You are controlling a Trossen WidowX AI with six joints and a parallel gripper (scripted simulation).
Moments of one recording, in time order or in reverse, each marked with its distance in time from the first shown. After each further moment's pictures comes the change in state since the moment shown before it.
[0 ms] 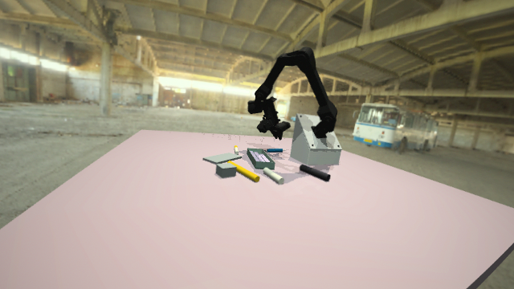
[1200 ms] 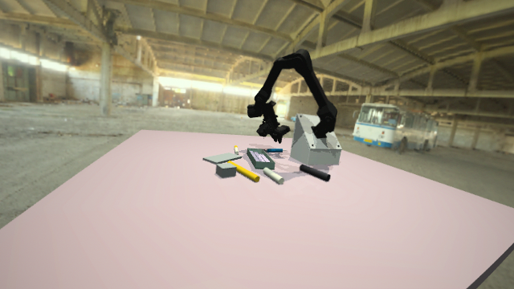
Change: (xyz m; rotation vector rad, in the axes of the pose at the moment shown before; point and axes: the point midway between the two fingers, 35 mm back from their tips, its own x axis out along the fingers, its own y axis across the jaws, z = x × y) arm 0.018 -0.004 0.005 -0.013 0.011 -0.002
